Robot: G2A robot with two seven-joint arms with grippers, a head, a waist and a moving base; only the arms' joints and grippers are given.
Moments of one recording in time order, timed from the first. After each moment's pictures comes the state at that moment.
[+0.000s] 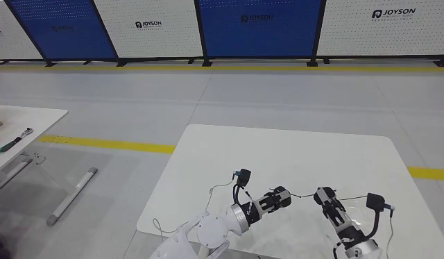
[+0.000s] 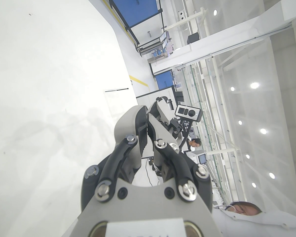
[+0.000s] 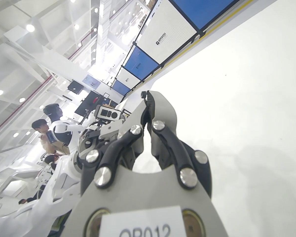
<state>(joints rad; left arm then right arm) 1.38 -1.20 -0.89 -1.70 -0.10 -0.08 -0.23 -1.73 -1.06 1.30 -1.88 -0.26 -0.18 0.08</state>
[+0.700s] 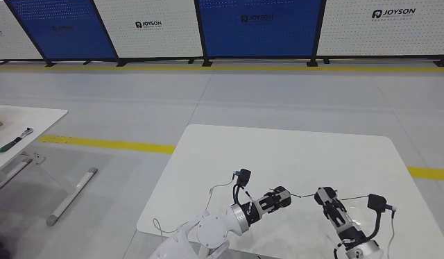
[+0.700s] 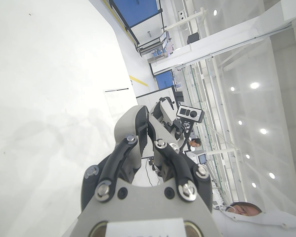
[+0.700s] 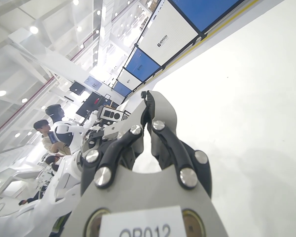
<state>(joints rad) 1.38 -1.20 -0.89 -1.70 -0.10 -0.08 -0.23 -1.75 -1.08 1.31 -1.89 -0.27 -0.18 0.09</state>
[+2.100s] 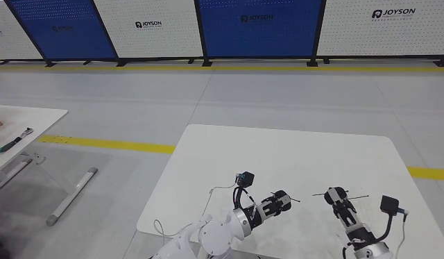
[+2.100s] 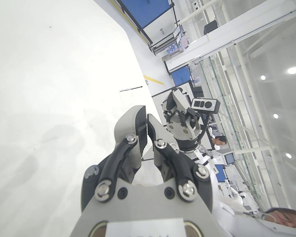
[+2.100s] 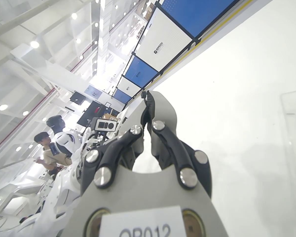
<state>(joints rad) 1.39 -1.20 -0.86 -1.73 0.07 -0.01 -0.19 -1.77 -1.10 1.38 -1.87 -0.23 -0.20 0.09</state>
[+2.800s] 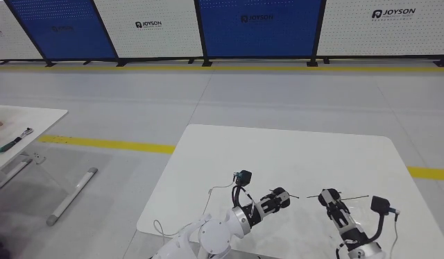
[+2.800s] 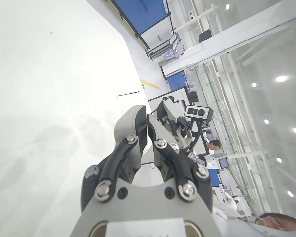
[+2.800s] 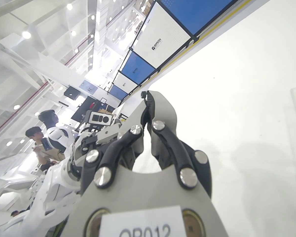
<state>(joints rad) 1.40 -1.20 -0.87 -1.72 0.03 -0.03 -0.17 -1.76 -1.11 1.34 -1.86 -0.29 -0.19 0.09</state>
